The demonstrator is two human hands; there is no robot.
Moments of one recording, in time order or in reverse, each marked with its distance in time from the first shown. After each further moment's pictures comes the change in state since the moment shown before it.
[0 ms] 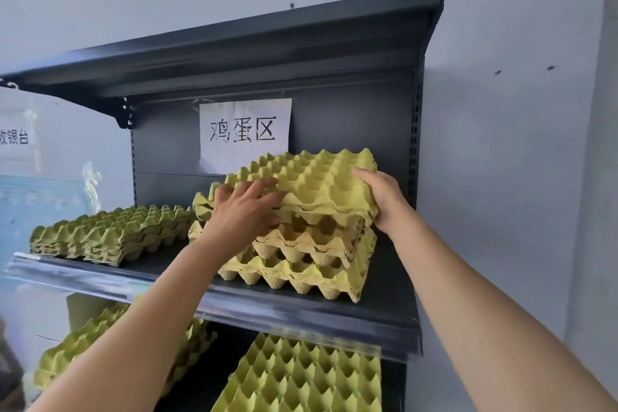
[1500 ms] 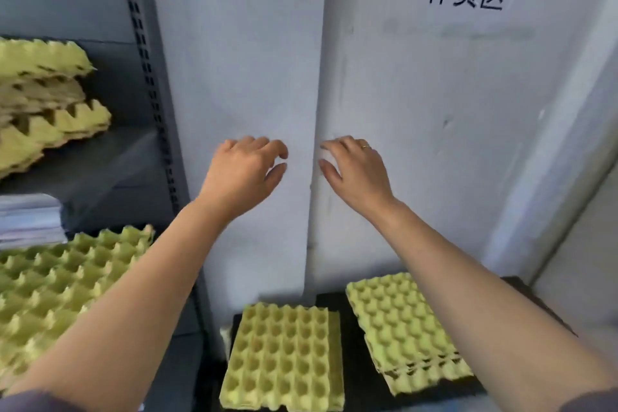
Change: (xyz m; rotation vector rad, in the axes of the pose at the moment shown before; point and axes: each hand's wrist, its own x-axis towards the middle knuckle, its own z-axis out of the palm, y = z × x) left_hand 0.015 0.432 0.027 -0.671 0.043 0.318; right_hand -0.167 0.024 -0.405 -1.659 0.324 -0.583
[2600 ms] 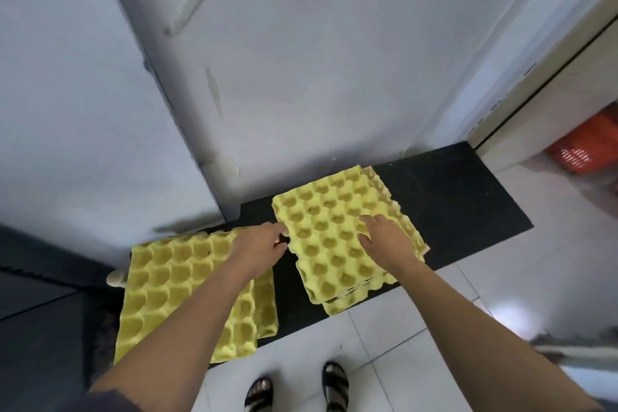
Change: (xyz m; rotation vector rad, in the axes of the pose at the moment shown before) left_hand -0.089 0.103 0.452 -0.400 -1.078 -0.267; right_hand -0.288 0.292 0.210 -0.045 -0.980 0.772
